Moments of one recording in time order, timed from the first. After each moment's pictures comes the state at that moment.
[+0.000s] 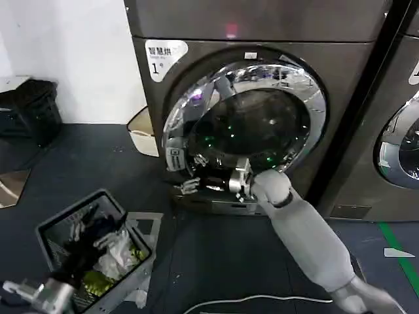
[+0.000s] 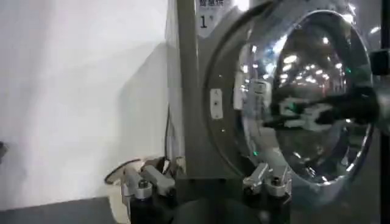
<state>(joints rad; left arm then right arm) 1.66 -1.15 -0.89 -2.14 -0.52 -0.02 0.25 -0.49 1.20 -0.05 1.56 0.43 -0.18 -0.88</state>
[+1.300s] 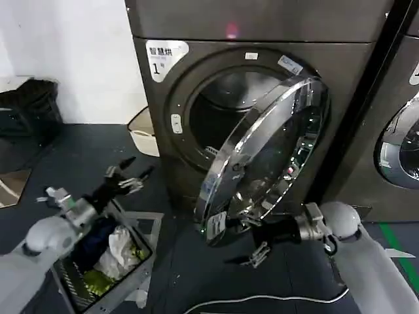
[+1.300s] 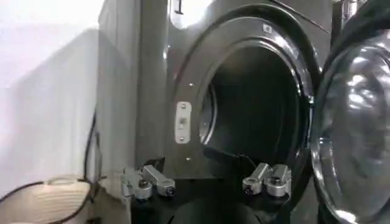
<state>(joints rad) 0.95 -0.61 -0.22 -1.73 -1.01 -0.10 0.34 -0.81 0.98 0.28 1.62 0.43 -0.06 -1.46</state>
